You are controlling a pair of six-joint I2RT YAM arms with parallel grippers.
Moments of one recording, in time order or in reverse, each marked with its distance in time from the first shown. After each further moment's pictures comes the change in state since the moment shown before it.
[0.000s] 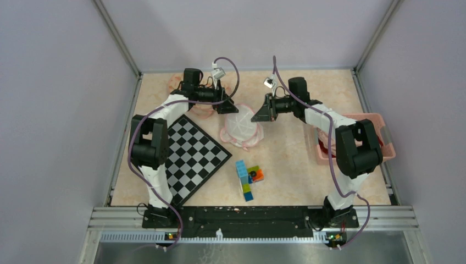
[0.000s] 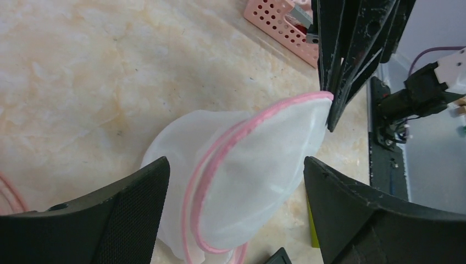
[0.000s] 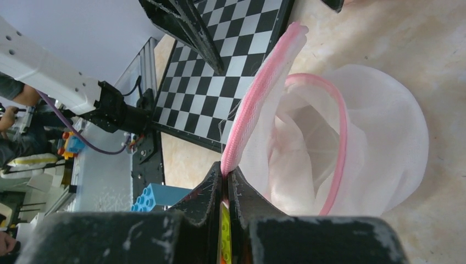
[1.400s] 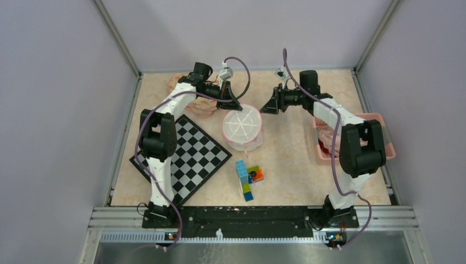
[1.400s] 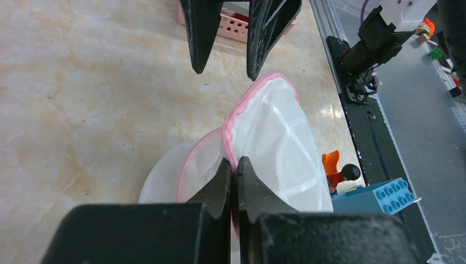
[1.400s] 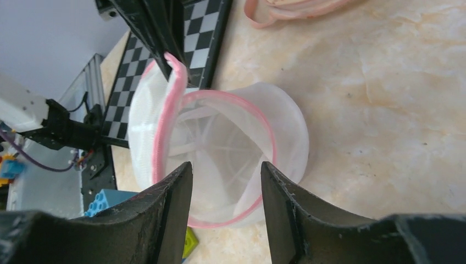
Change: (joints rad) left arm -0.054 0.151 0.338 -0.549 0.188 0.537; right arm -0.097 -0.018 0.053 -0.069 0.084 -0.115
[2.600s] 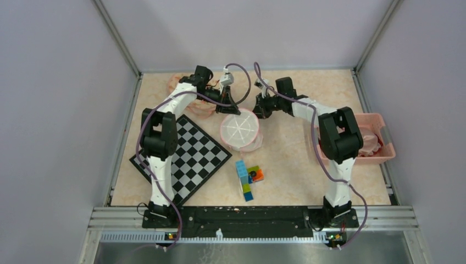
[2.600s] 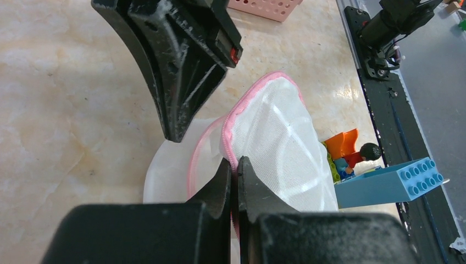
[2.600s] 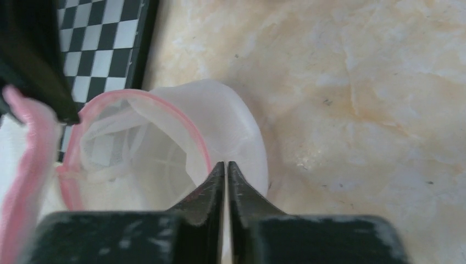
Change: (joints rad) left arm 0.002 0.016 0.012 -0.150 -0.061 0.199; right arm 0.137 0.249 0.117 0.003 0.247 -0.142
